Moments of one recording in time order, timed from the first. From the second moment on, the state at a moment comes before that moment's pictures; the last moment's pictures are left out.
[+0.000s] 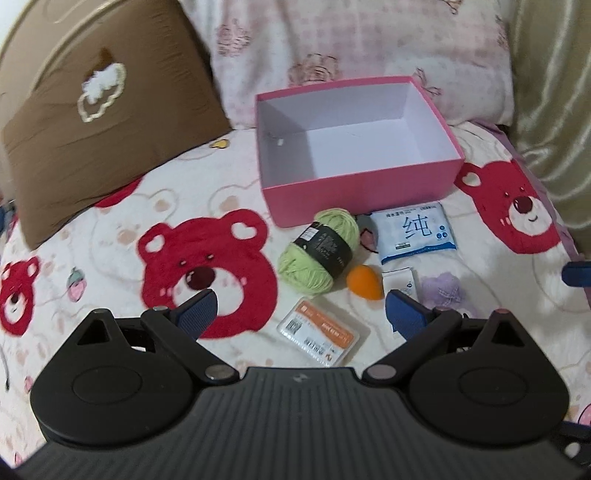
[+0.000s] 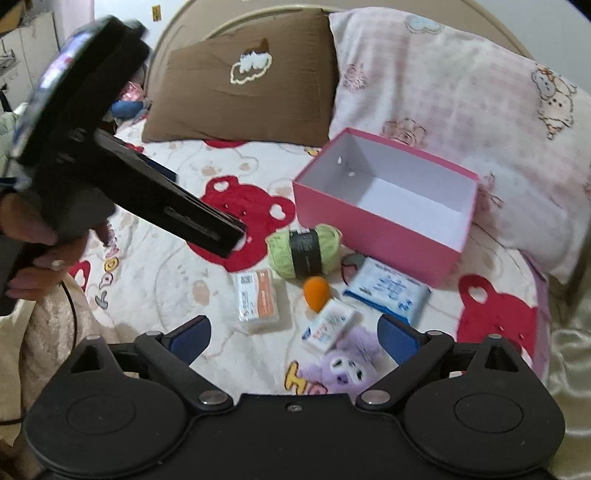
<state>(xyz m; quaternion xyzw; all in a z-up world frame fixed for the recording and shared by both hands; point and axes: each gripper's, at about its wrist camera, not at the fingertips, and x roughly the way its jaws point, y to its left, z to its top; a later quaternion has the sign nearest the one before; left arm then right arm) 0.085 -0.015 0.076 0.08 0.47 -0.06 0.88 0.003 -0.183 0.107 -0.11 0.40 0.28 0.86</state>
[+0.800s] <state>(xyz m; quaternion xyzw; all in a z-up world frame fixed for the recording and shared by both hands) 0.148 0.029 -0.039 0.02 0.51 -0.15 0.85 0.065 -0.128 -0.002 0.02 0.46 0.32 0.83</state>
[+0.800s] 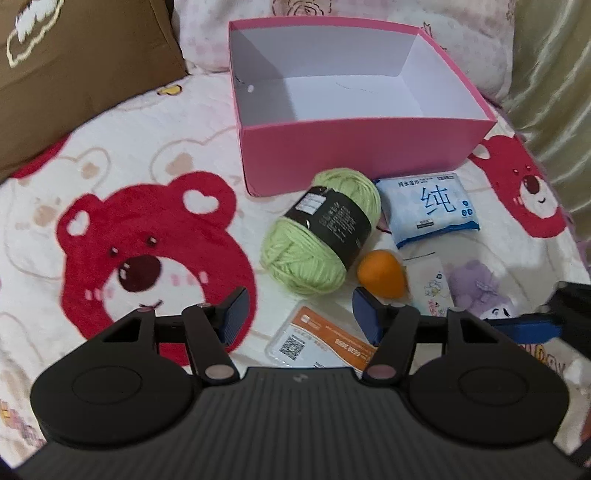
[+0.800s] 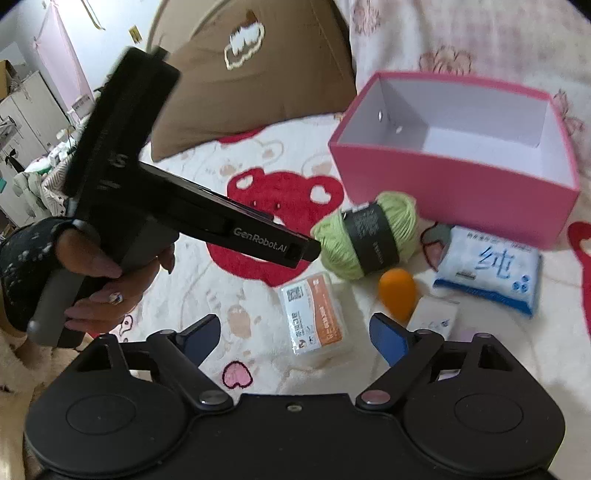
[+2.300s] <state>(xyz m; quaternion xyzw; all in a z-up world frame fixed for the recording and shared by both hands) 0.137 0.055 -0.115 -0.15 0.58 -0.23 0.77 0.070 -0.142 -0.075 0.04 0.48 0.19 0.86</state>
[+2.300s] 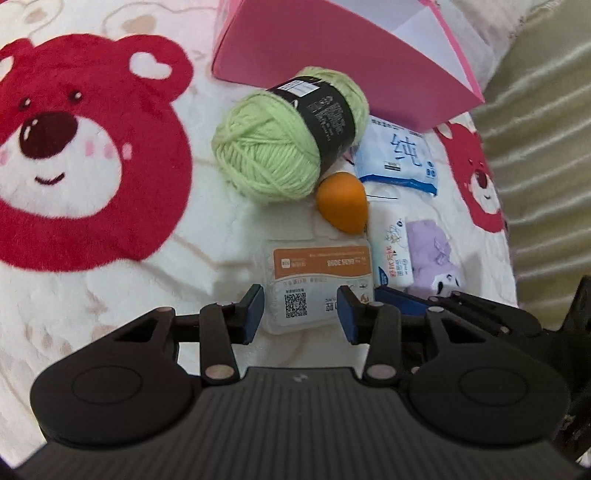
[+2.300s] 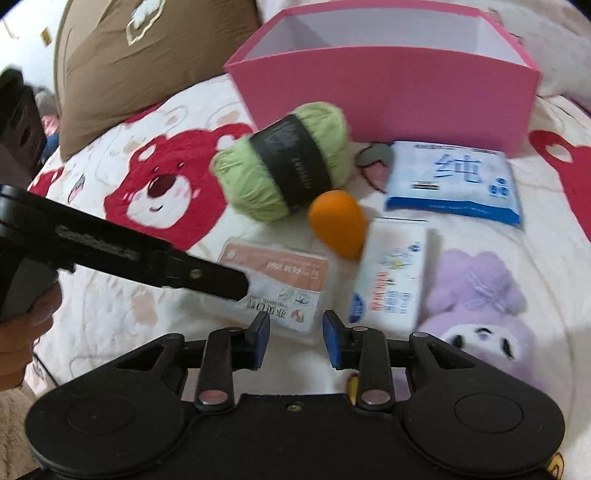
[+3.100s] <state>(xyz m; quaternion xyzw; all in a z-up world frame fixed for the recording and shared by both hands) 0.131 0.046 -0.124 -0.16 0.58 -0.18 0.78 0.077 -0.117 -0.086 0.03 0.46 0.22 0.86</state>
